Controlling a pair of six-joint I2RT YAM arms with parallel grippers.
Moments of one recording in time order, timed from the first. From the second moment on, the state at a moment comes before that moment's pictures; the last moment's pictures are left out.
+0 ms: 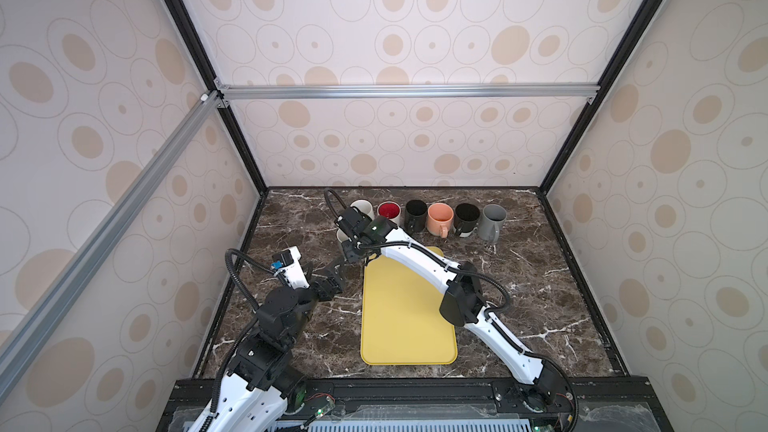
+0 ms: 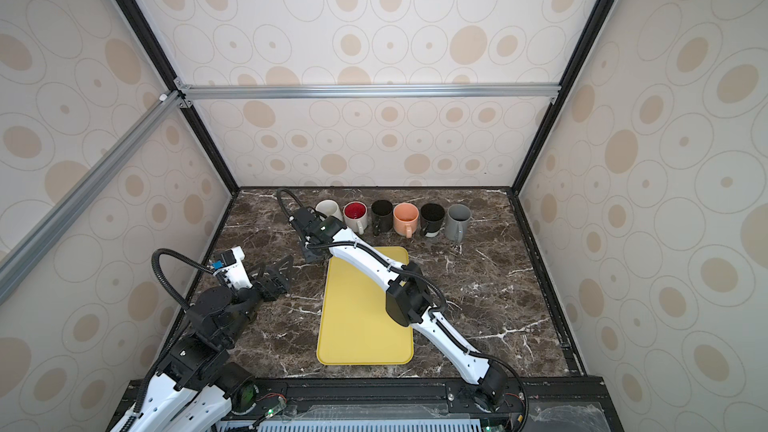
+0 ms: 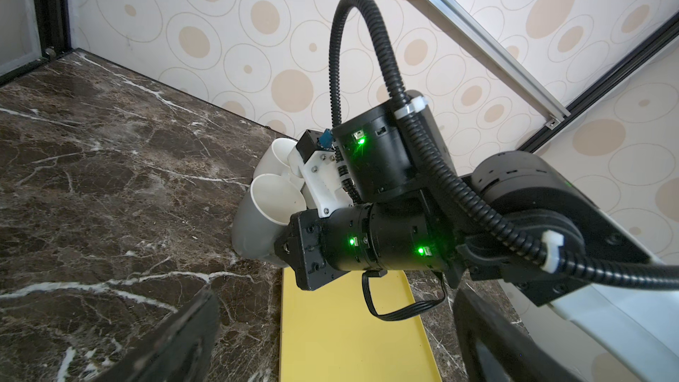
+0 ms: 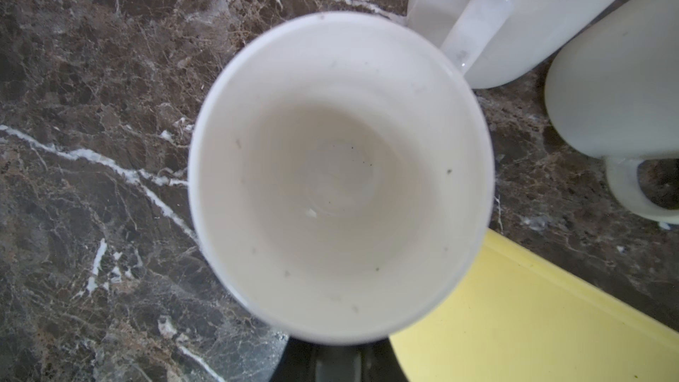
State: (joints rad) left arm -0.49 0.44 0.48 -0.20 -0.24 -0.60; right arm 0.92 2.63 2.67 -1.09 0.14 0.41
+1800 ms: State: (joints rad) left arm -0.50 0.96 0.48 -0.12 -0.39 -0.61; right arm 0.74 1.79 1.58 -0.49 0.10 0.44
